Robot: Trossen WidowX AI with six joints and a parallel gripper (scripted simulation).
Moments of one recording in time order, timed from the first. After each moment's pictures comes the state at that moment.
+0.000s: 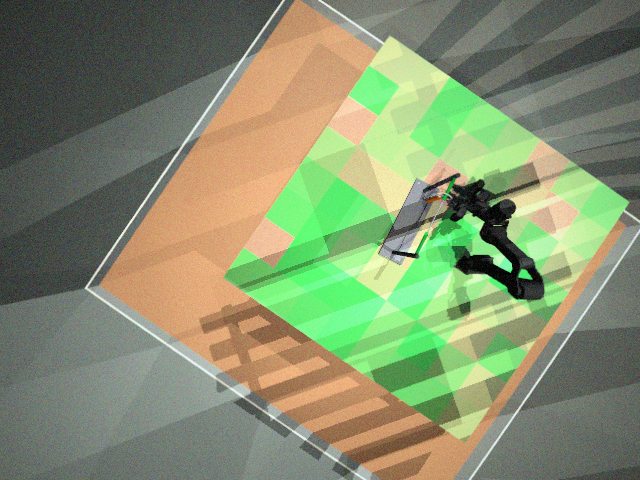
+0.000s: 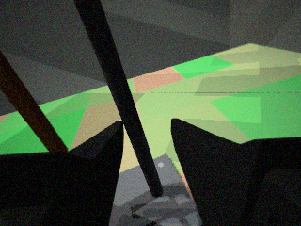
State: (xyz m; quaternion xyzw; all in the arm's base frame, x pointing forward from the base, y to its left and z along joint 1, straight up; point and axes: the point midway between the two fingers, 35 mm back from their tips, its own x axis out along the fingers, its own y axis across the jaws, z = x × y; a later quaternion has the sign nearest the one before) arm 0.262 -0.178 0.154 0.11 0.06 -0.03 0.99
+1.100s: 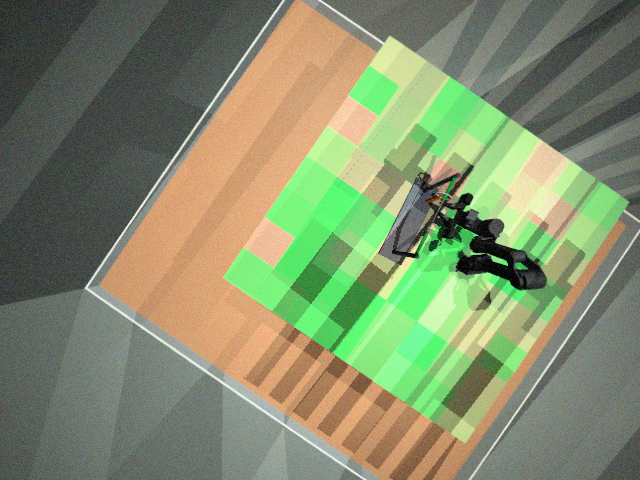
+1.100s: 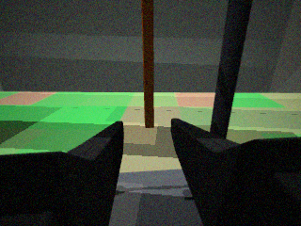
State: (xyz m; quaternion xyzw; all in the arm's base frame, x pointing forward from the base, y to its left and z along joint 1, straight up) arm 0.253 -0.103 0.139 -0.01 0.00 0.07 1.00
